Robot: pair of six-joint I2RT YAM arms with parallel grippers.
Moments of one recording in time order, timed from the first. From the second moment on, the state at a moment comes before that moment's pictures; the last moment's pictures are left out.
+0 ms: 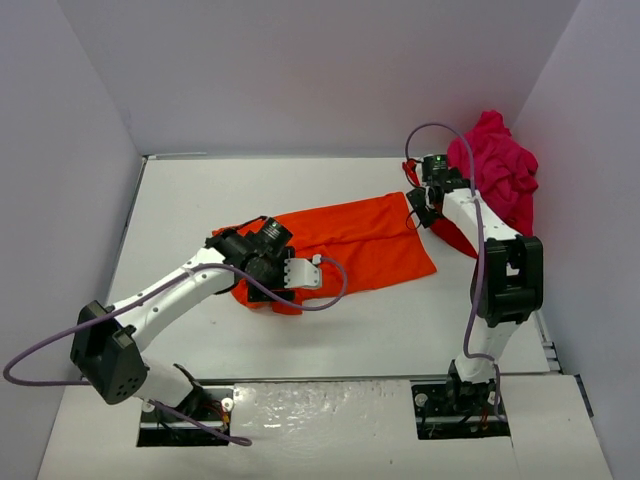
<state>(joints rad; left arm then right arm) -0.71 1.41 1.21 -1.00 0.02 0.86 0.12 1.83 1.40 -0.52 0.42 -0.40</state>
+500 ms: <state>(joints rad) -1.02 1.56 1.09 -0.81 -0.09 0.80 0.11 1.83 1.36 -0.50 0.45 -0.40</state>
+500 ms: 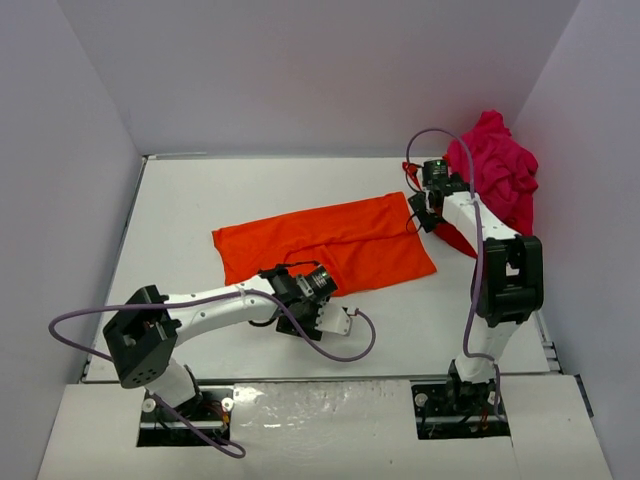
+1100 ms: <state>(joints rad) -0.98 1.68 1.03 -0.70 -0.15 0.80 0.11 1.83 1.35 -0.48 0.45 -0.40</state>
